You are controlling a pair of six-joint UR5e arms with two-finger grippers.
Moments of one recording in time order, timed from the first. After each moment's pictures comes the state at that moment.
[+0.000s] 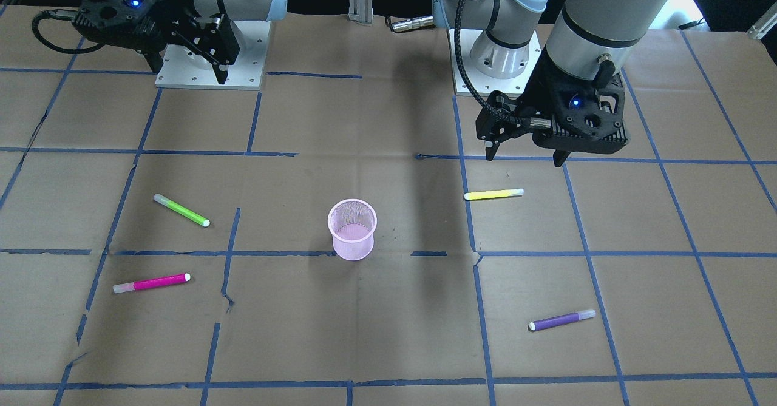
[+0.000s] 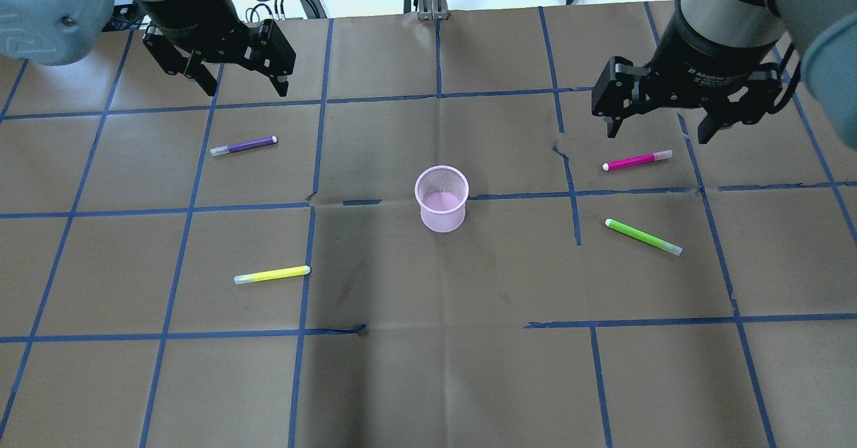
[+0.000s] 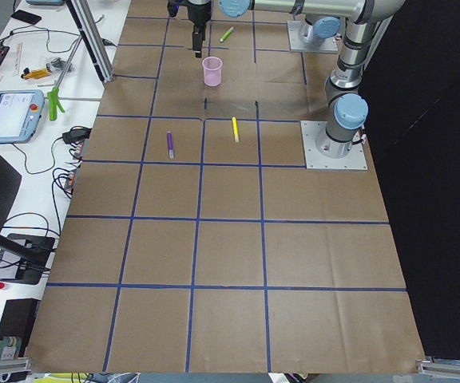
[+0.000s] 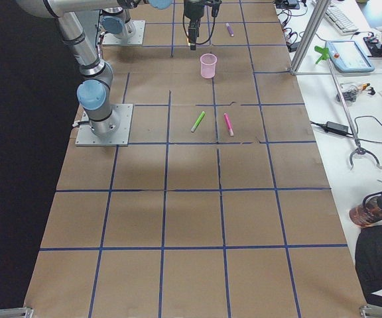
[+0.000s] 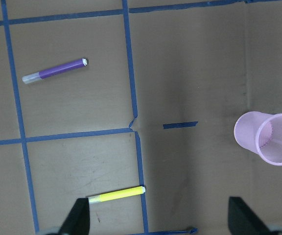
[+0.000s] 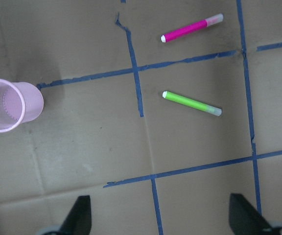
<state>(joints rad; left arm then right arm) -1.60 -1.69 -1.43 -1.56 1.55 0.06 1.60 -1.69 1.61 -1.55 -1.63 0.20</state>
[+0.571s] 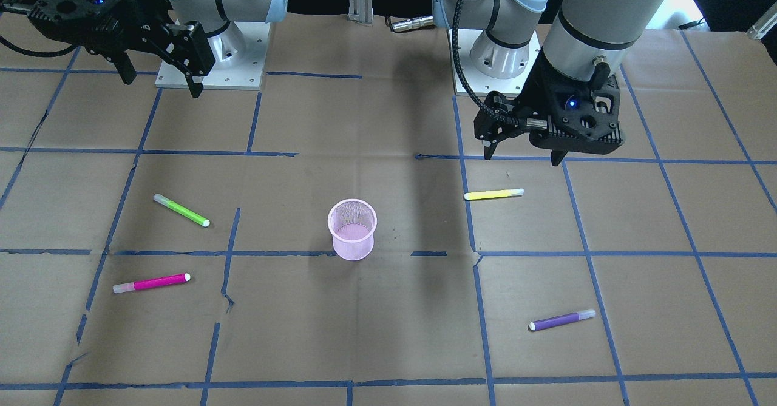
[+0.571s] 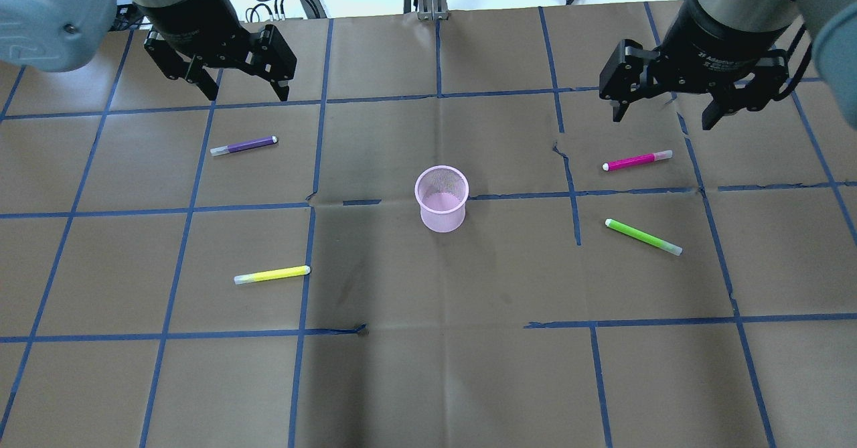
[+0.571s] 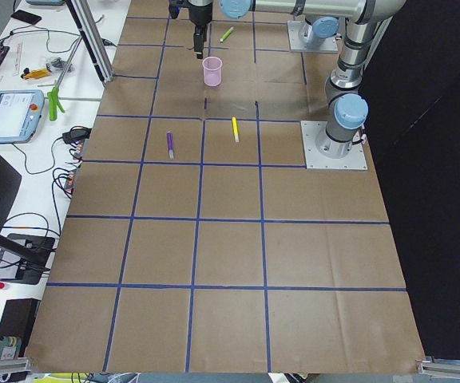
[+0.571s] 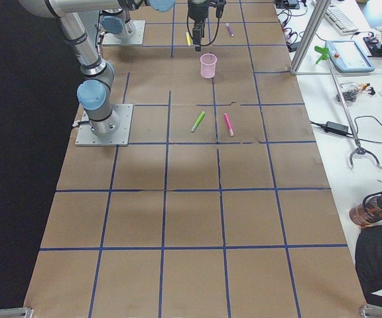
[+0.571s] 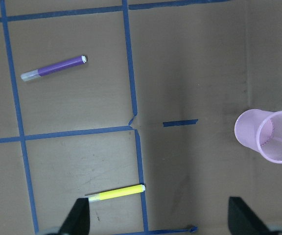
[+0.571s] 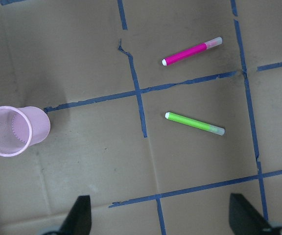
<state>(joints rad) -1.60 -1.68 -1.44 -1.55 1.55 0.06 1.58 -1.68 1.60 -1.57 -1.59 0.18</state>
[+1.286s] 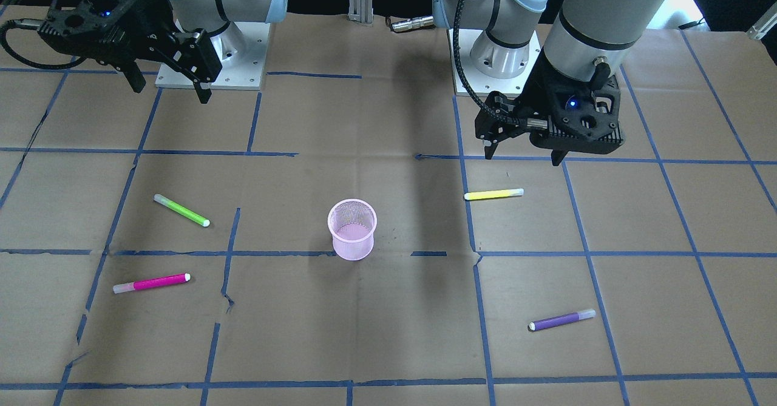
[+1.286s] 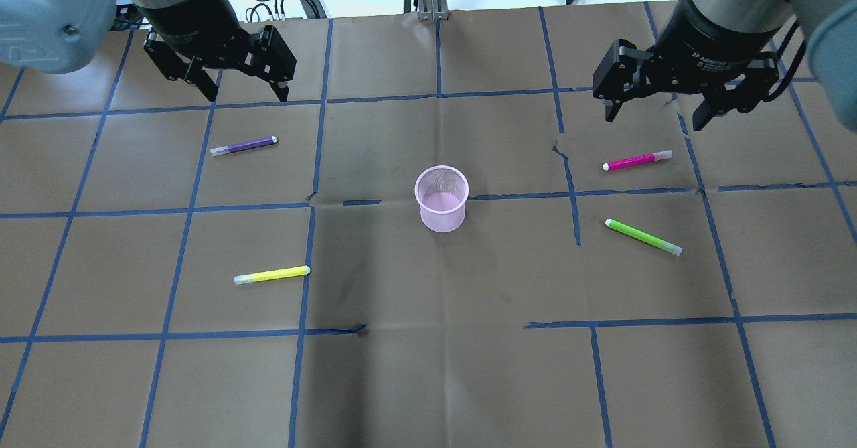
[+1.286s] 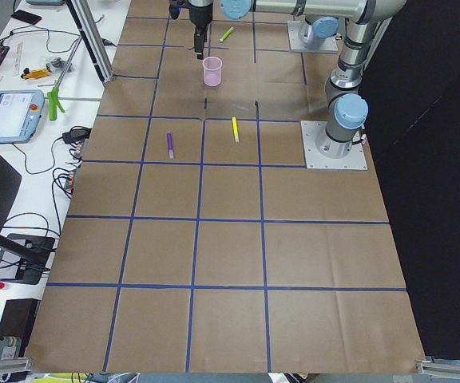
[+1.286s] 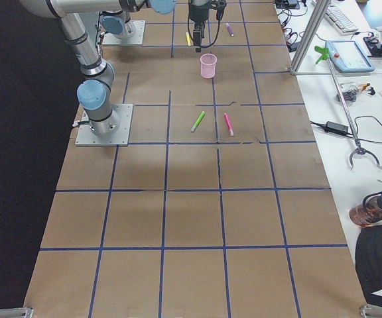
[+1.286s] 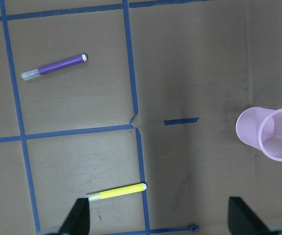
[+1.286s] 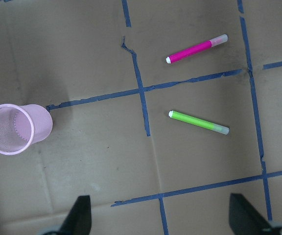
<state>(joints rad) -1.59 -1.68 -1.45 -1.56 1.56 0.07 1.58 -1.67 1.61 -1.58 -1.59 0.18</state>
